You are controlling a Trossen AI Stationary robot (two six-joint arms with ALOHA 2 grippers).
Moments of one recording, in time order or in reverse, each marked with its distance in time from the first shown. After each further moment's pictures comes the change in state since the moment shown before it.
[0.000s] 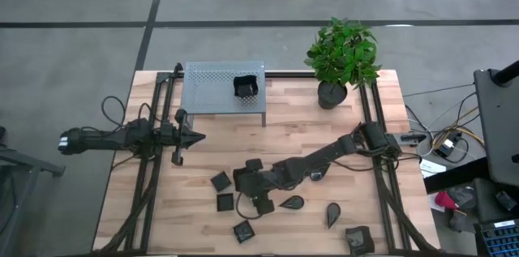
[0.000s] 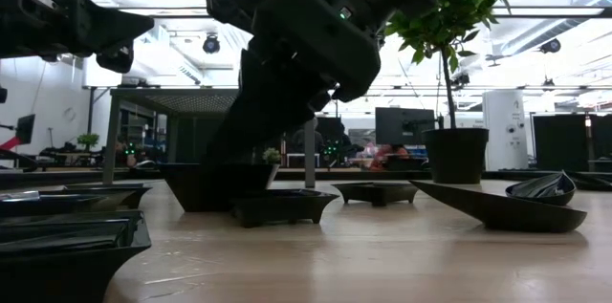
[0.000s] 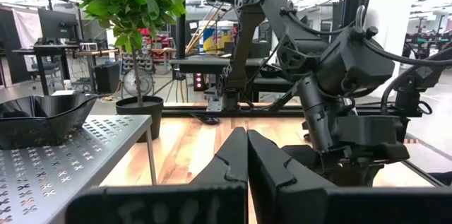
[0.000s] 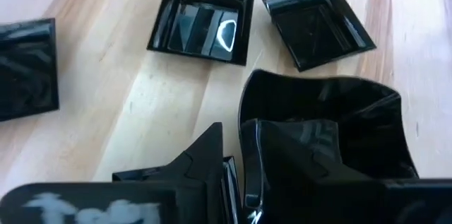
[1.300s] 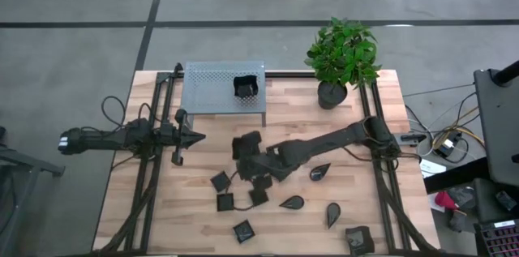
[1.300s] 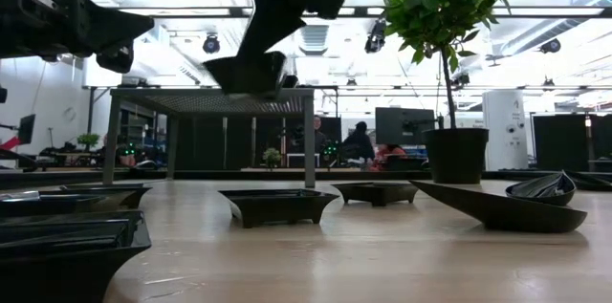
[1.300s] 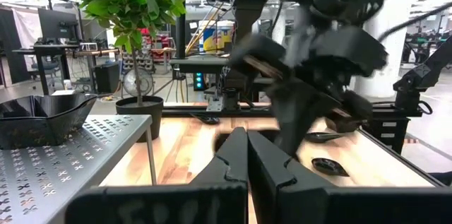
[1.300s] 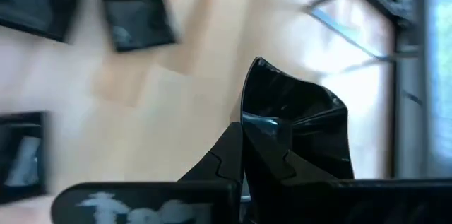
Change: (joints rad) left arm 0.000 0.000 0.000 0.000 0.000 0.000; right arm -0.059 -0.055 0.381 -0.587 0.341 -0.265
